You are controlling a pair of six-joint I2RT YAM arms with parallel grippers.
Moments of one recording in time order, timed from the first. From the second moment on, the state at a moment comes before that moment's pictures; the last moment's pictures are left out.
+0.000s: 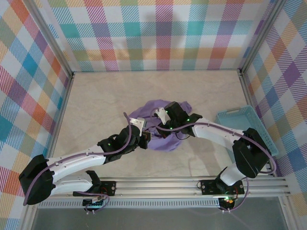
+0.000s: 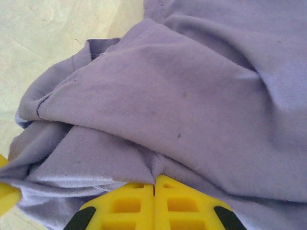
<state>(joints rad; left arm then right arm) -0.93 1.12 0.59 -0.07 -0.17 -0.58 0.76 1.52 0.99 -0.35 -0.21 0.08</state>
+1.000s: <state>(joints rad) -0.99 1.14 0.60 -0.01 -0.10 -0.70 0.79 1.18 0.88 -0.34 -0.17 0.17</state>
